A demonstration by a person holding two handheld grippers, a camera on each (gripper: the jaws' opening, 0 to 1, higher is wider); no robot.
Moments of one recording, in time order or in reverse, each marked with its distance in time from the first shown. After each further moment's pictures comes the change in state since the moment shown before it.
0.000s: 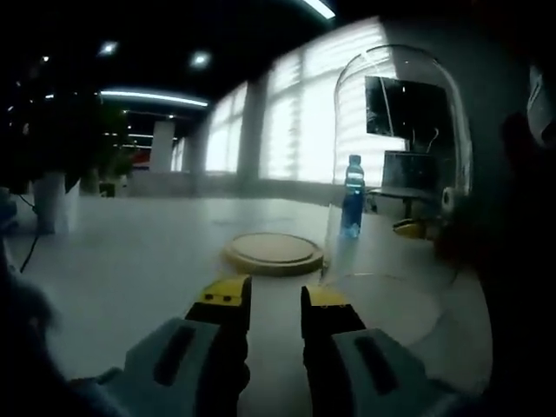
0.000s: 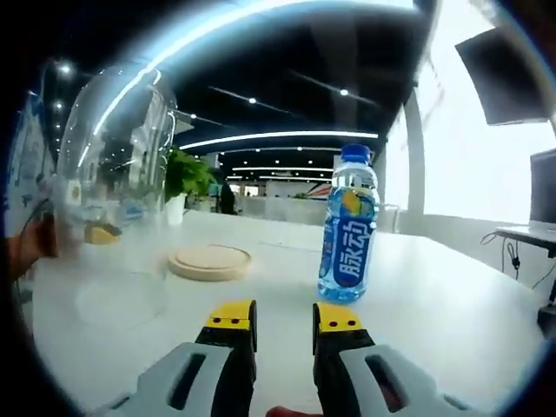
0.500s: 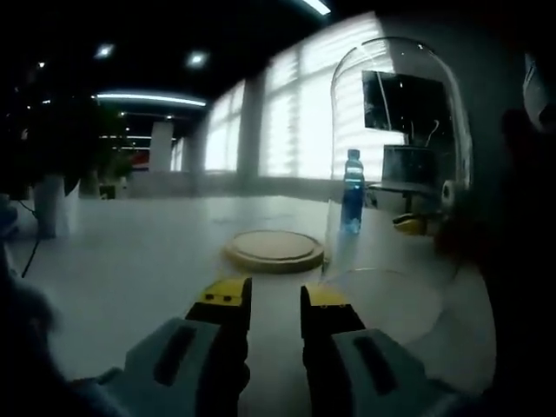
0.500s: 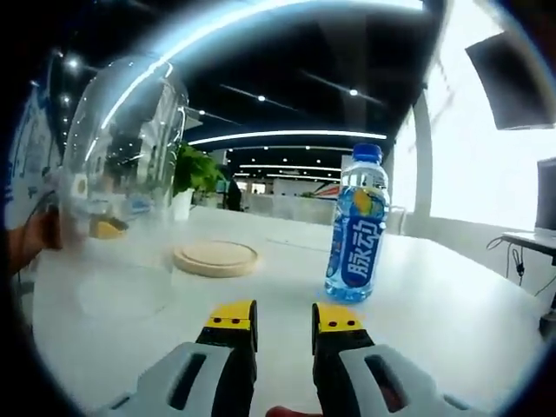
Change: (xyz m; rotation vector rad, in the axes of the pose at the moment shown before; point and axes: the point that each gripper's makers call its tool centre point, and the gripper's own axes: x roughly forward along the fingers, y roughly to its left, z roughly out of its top) left arm 0.002 0.000 -0.004 0.026 0.016 -0.002; right arm 0.001 0.008 0.000 -0.028 0.011 0.021
